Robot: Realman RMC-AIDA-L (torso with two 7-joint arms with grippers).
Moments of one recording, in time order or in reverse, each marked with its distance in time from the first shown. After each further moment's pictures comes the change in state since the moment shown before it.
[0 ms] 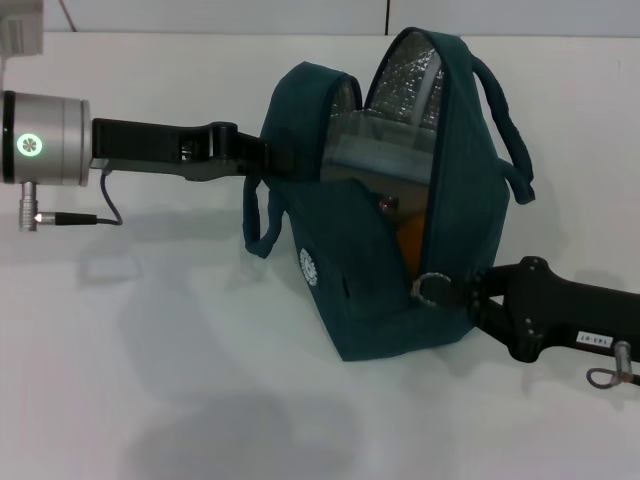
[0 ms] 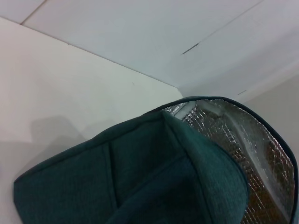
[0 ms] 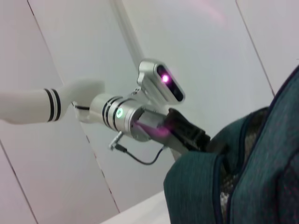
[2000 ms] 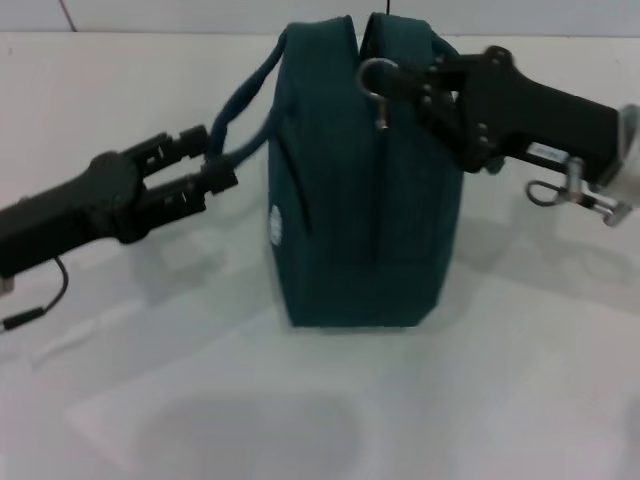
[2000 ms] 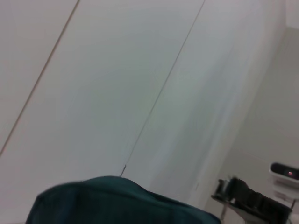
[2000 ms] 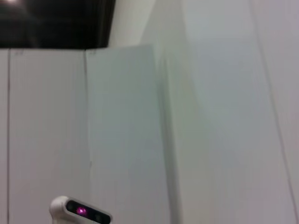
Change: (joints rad) left arm 0.351 -0.065 -0.001 -0.051 -0.467 0.137 0.845; right arm 0.241 0.002 -0.083 -0.007 0.352 -0.021 -0.140
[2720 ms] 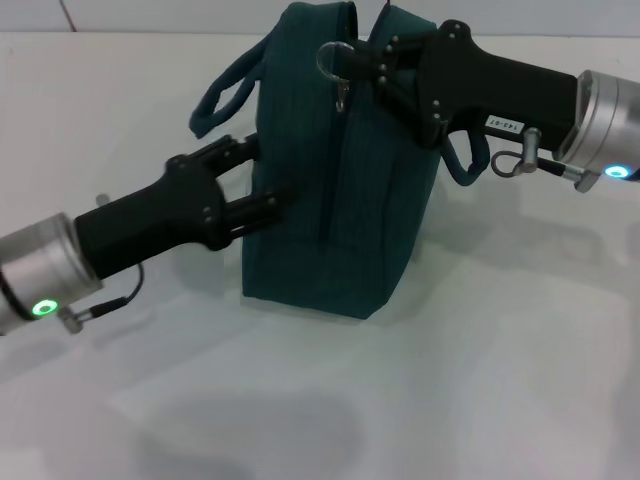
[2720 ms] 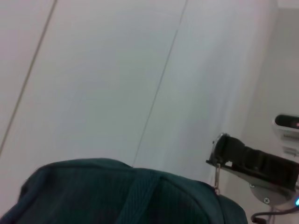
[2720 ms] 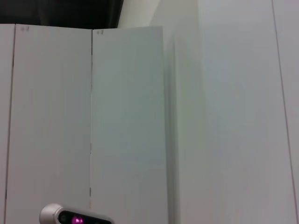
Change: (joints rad) left arm -0.115 -0.012 0.010 -0.263 0.010 -0.115 0.345; right arm 0.060 0.000 -0.083 -0.039 0.046 0.101 -0.004
